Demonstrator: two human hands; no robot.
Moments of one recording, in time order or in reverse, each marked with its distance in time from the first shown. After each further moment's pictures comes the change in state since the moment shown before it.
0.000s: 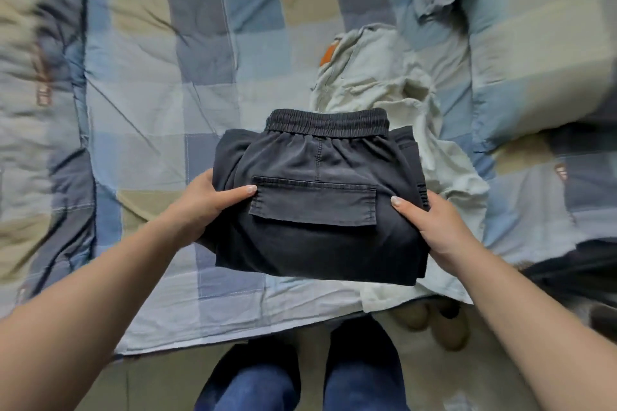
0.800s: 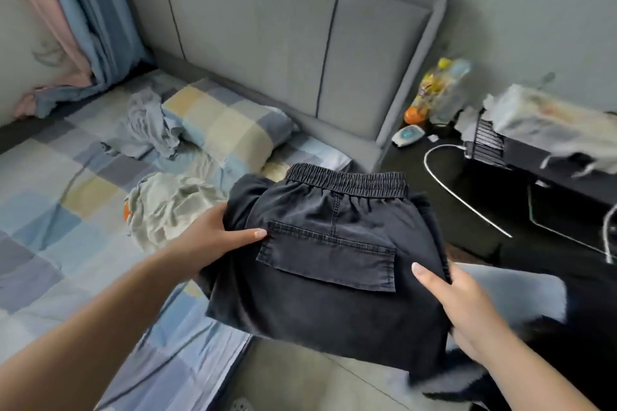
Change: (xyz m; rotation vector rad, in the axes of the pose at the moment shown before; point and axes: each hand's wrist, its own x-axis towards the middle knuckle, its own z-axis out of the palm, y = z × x) left_hand -0.341 0.158 0.169 0.579 -0.774 0.633; right_hand -0.550 0.036 -0.061 0.523 0.823 -0.144
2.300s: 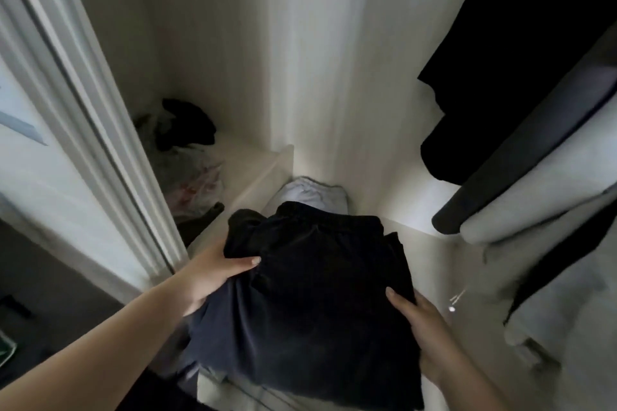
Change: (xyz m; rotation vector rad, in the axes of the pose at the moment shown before) left_hand -0.153 0.273 0.948 0.251 -1.568 0.232; right_hand -0.363 0.244 -0.603 0.865 1.359 -0.035
